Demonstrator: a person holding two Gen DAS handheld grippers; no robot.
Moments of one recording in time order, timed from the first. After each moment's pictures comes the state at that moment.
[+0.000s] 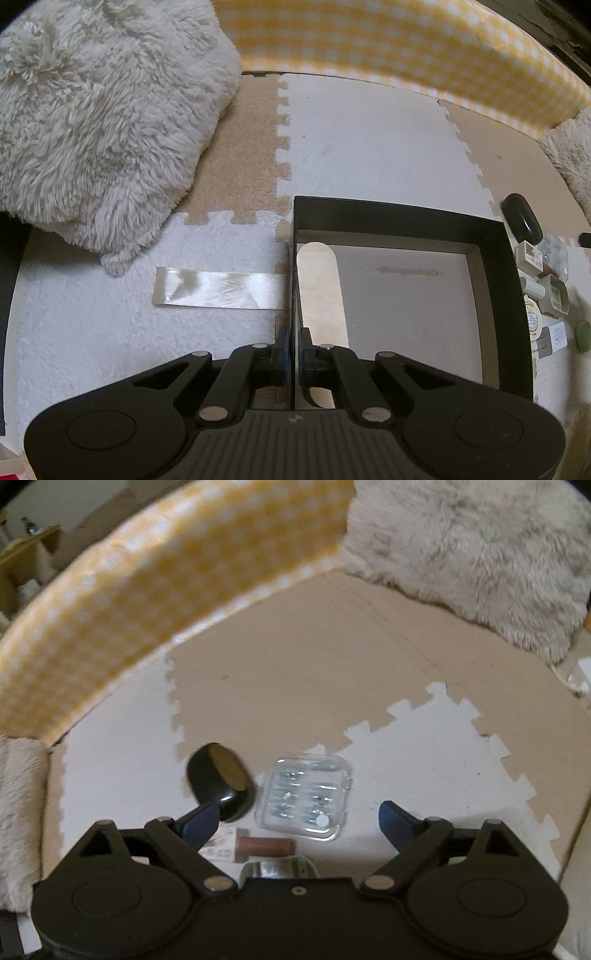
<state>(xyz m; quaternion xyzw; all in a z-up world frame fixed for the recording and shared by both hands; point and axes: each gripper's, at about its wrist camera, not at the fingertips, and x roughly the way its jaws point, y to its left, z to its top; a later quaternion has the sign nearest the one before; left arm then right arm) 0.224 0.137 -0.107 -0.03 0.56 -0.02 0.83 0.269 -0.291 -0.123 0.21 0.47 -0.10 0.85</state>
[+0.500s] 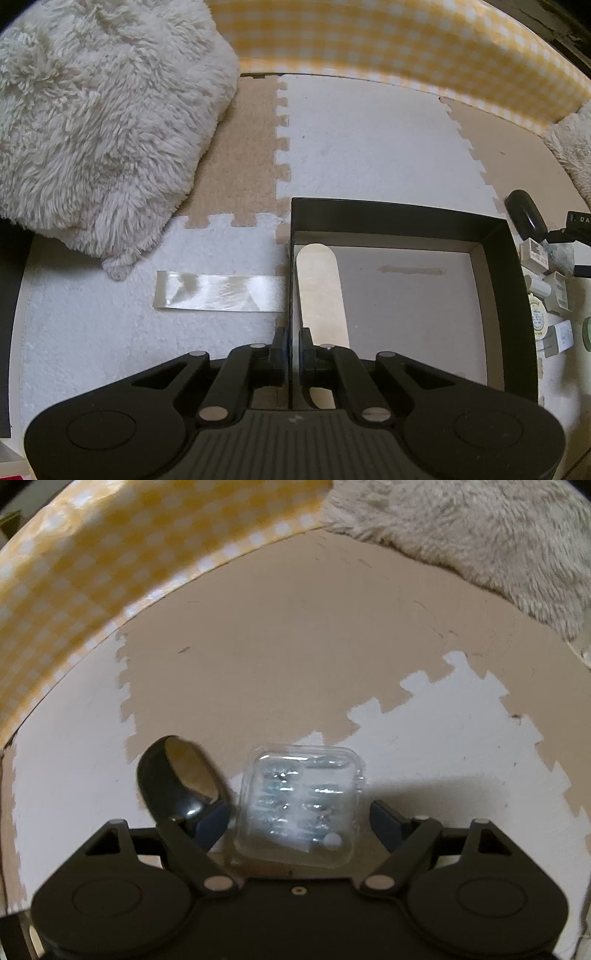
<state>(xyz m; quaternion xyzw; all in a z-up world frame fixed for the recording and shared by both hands) 0.226 0.131 -0.108 -0.01 0.56 -0.01 0.83 0.311 -0.278 -0.170 0.21 0.51 -0.15 0.82</state>
